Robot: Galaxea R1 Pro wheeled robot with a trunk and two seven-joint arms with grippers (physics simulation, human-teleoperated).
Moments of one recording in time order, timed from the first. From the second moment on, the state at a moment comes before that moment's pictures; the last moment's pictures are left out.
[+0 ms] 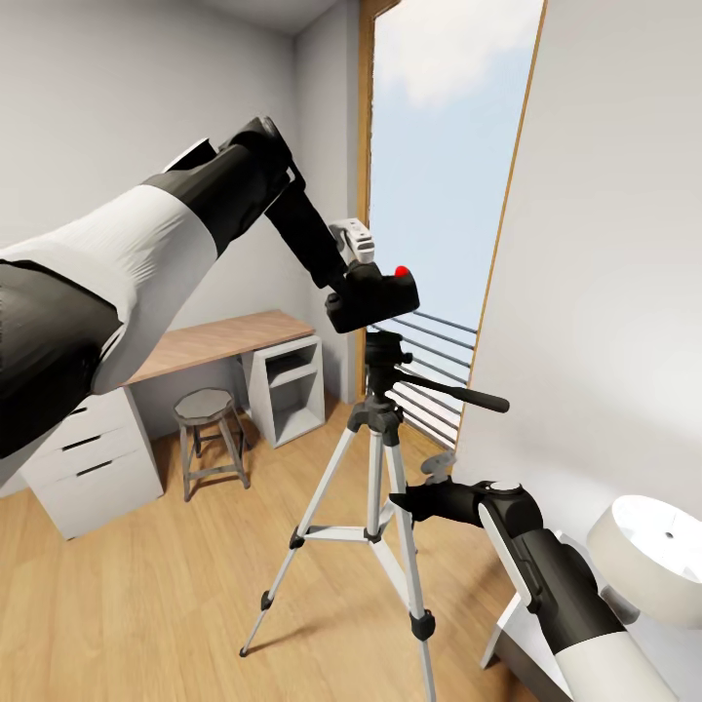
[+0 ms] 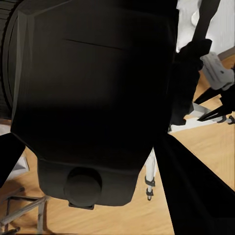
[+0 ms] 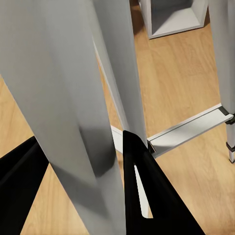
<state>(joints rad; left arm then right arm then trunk) -1.95 -0.17 -0.60 -0.30 -0.49 0.66 -1.50 -0.54 -0.08 0.18 -1.28 -0.02 0.76 0.55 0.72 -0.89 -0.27</state>
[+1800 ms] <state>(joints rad) -1.94 -0.17 -0.62 -0.40 -0.54 0.71 -1.50 -0.54 -0.08 0.18 -1.28 -0.02 0.76 0.55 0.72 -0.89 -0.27</state>
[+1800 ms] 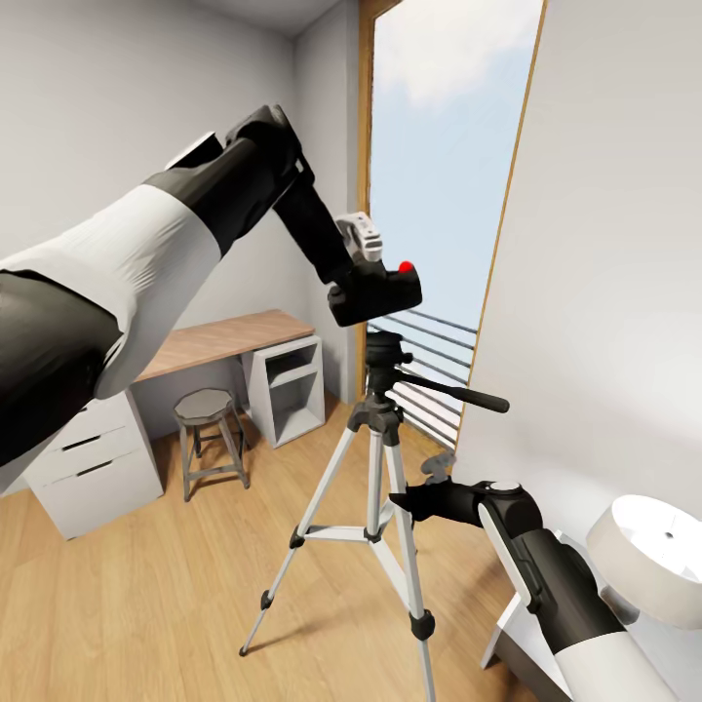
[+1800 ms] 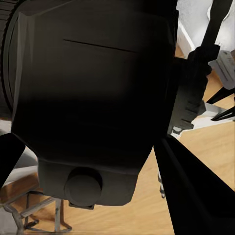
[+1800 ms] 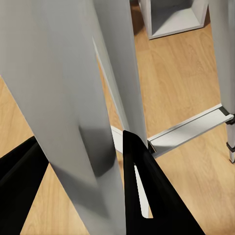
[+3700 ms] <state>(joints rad) -1.88 -0.17 -0.83 -0.52 -0.52 0.75 -1.46 -0.54 -0.08 0.18 -1.28 -0.02 0.76 0.55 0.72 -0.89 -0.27</state>
